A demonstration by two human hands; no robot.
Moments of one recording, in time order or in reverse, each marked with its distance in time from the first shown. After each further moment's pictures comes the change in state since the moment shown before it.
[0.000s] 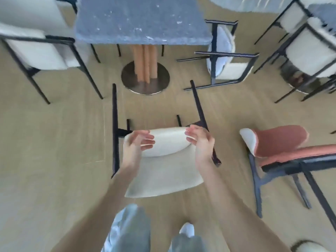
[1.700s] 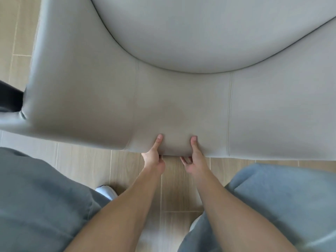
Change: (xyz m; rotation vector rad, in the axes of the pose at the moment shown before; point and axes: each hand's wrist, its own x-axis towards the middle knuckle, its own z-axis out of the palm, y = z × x) left_hand 0.157 -0.744 -0.101 -0.600 0.633 -0.632; right_hand 0.189 0.735 -0.144 0.058 0.188 0.924
